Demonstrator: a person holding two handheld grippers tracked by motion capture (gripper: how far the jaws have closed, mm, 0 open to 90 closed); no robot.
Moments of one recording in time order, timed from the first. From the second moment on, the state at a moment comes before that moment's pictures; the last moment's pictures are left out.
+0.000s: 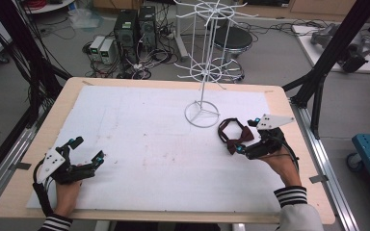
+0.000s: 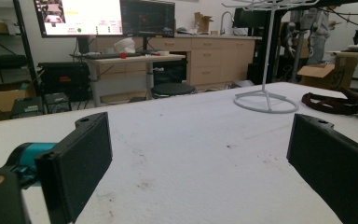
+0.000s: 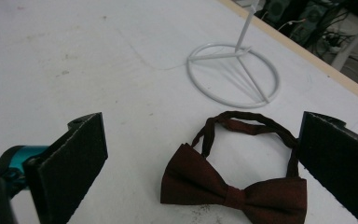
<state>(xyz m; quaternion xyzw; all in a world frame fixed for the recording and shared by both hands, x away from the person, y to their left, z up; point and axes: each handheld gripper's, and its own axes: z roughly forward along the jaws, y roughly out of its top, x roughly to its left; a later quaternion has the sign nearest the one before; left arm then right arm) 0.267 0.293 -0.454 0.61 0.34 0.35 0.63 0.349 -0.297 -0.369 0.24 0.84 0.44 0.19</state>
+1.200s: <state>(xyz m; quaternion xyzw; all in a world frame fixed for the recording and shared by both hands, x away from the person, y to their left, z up) 0.266 0.293 -0.454 0.60 0.34 0.35 0.63 0.414 -0.282 -0.390 0.11 0.96 0.23 0.12</state>
